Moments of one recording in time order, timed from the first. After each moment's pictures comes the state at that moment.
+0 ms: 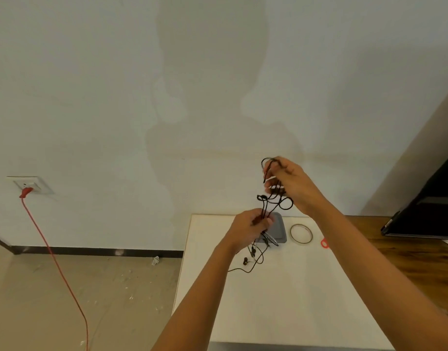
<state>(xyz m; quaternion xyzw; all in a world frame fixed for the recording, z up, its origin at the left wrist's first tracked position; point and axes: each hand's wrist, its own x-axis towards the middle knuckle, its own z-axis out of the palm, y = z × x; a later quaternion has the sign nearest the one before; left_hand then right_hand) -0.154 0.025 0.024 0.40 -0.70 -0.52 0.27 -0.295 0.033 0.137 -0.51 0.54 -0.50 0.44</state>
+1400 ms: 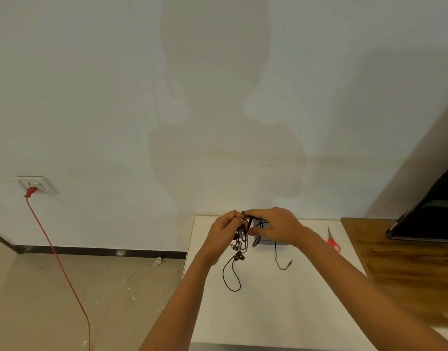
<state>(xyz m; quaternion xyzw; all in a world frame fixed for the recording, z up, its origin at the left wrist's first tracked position) -0.102 0.032 0.024 0.42 -0.56 -0.61 0.37 -0.282 0.038 0.053 -0.79 0.59 -0.08 0.16</state>
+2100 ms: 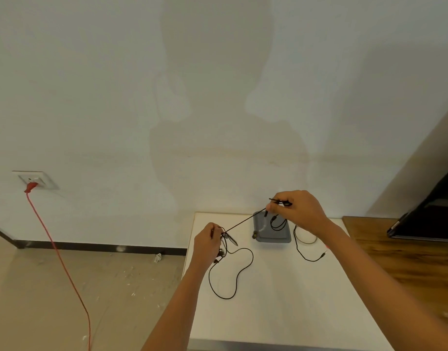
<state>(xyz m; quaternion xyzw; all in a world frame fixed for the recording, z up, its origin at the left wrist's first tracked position) -0.079 0.029 -0.025 0.60 -0.53 -0.46 0.37 -0.314 0.045 0.080 -0.70 0.64 -0.26 0.17</state>
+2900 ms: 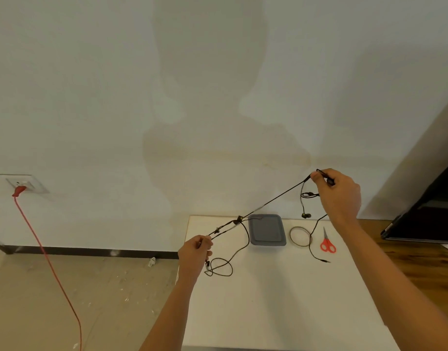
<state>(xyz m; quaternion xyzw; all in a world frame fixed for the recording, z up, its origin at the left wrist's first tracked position) -0.066 0.029 -0.052 0.61 -0.43 -0.51 0.42 -0.364 0.042 0.096 -0.47 0.75 -0.46 -0.01</state>
